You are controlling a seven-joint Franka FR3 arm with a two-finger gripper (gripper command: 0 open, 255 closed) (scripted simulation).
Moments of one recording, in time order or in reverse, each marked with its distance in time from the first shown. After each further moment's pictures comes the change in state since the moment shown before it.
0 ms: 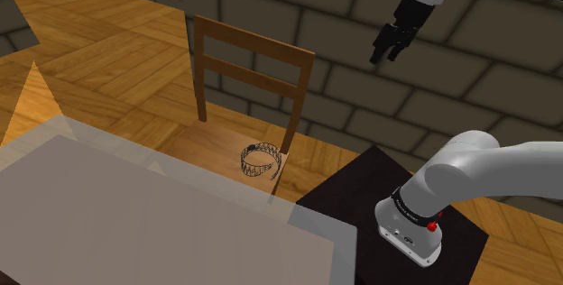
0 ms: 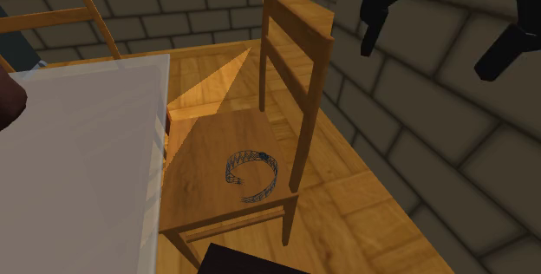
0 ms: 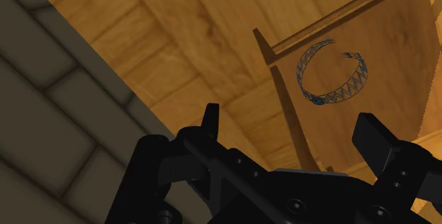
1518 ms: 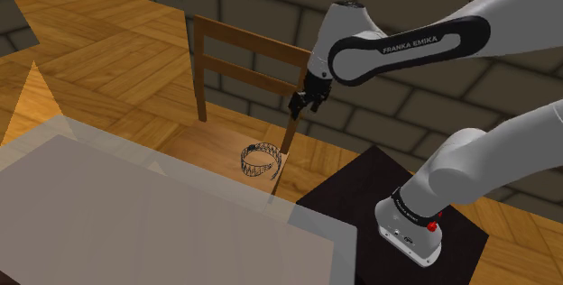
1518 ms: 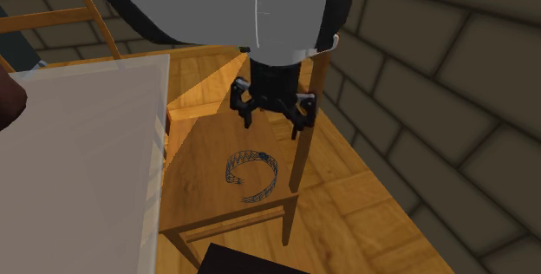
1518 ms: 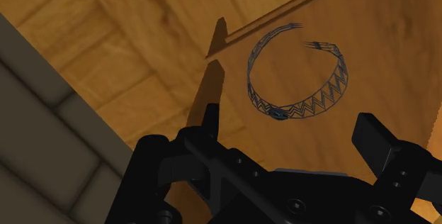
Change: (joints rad) arm 0.114 0.439 0.288 -0.211 0.123 0.661 0.229
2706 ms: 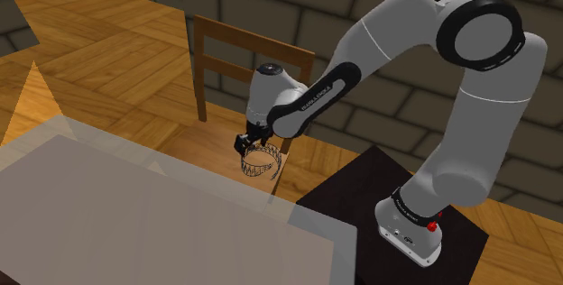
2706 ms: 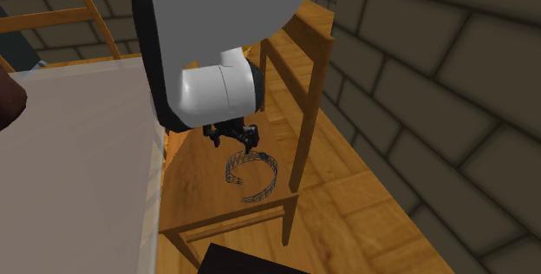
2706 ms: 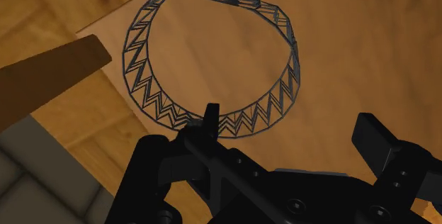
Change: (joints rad) arm 0.113 0.718 0.074 0.306 -0.326 0.383 0.382
